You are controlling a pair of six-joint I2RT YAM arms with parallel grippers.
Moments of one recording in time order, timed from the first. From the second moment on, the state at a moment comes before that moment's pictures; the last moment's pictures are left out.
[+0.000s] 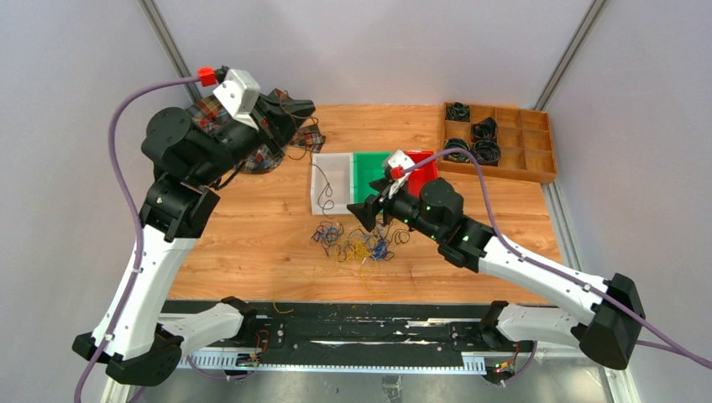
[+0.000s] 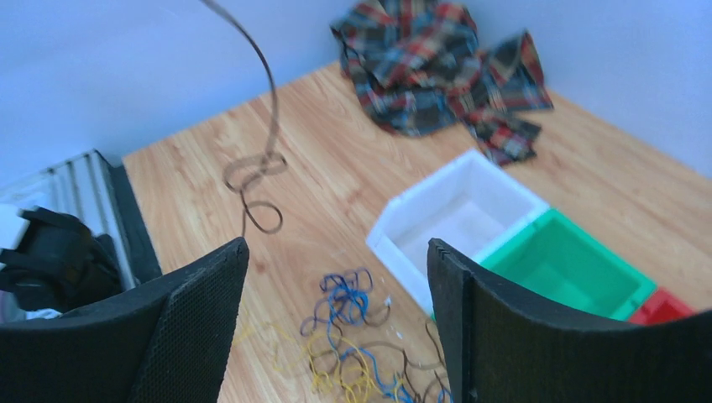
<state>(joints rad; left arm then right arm) -0.46 1.06 1.53 -0.25 0.45 -0.01 0.91 1.10 0.87 0.17 -0.06 0.06</state>
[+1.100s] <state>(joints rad) -0.47 0.98 1.30 -0.23 0.49 -0.20 0.89 1.38 1.16 0.48 -0.29 0.29</state>
